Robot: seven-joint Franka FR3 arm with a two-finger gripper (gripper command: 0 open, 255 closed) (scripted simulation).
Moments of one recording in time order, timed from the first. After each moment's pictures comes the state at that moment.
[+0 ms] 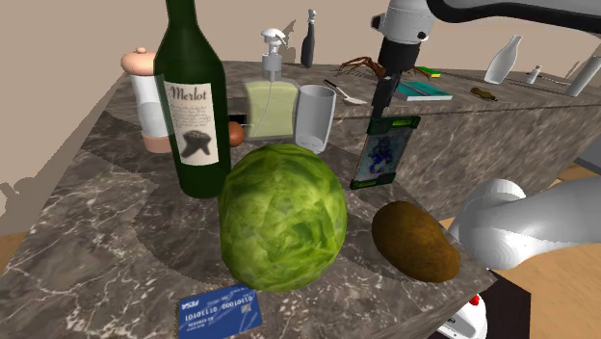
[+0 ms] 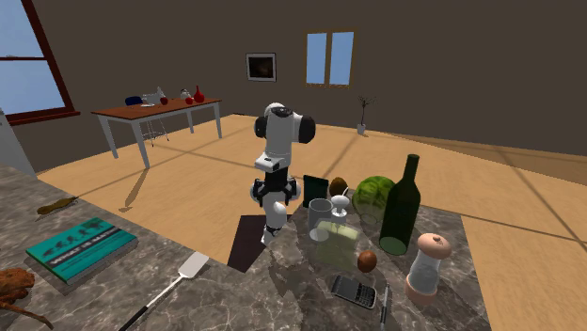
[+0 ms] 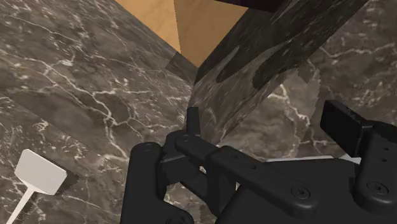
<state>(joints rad) 0.02 -0.75 0.06 -2.26 -0.06 1.52 -0.17</state>
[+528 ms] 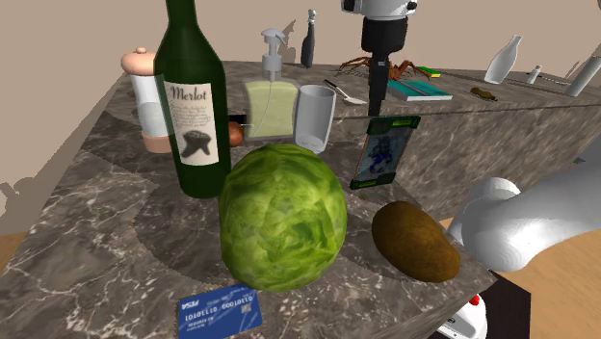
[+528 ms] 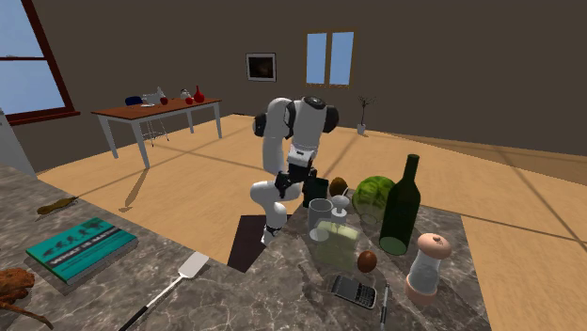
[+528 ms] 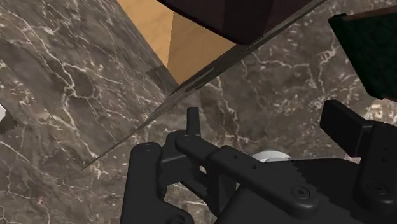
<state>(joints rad) 0.11 -0.59 0.18 -2.02 -0.06 1.31 -0.26</state>
